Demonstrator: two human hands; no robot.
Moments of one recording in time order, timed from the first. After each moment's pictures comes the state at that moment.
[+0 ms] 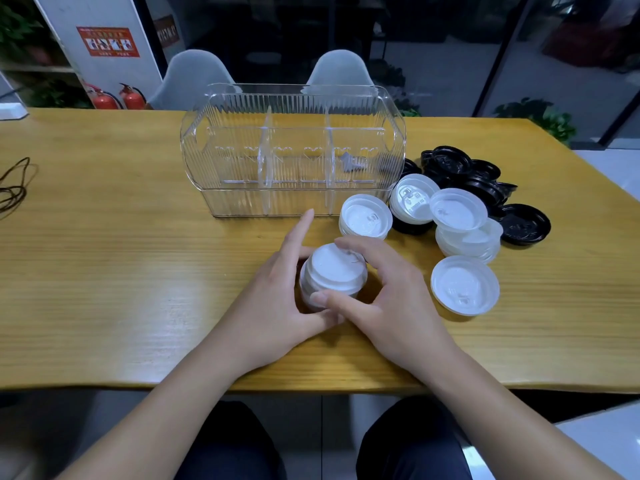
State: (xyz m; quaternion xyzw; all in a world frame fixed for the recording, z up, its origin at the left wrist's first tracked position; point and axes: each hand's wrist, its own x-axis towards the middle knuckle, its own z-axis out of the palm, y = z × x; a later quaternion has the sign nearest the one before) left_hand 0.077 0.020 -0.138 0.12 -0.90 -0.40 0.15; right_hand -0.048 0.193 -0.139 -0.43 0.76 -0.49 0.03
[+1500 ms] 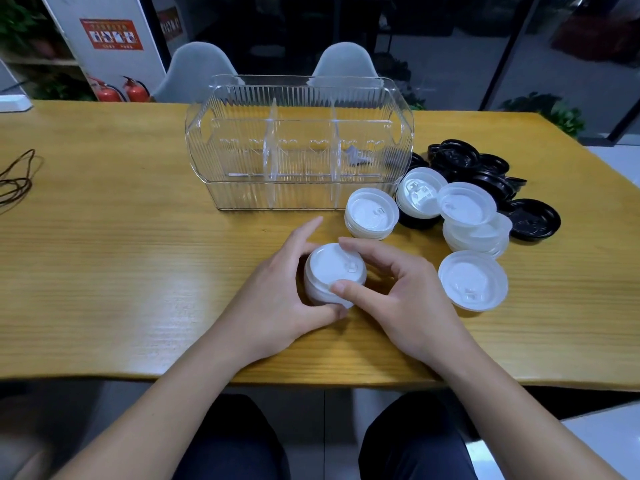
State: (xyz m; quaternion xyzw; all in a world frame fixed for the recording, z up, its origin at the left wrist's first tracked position) left_hand 0.077 0.015 -0.142 0.16 -0.90 -0.38 0.13; right_hand -0.055 0.201 -0.141 -0.39 0.75 -0.52 0.12
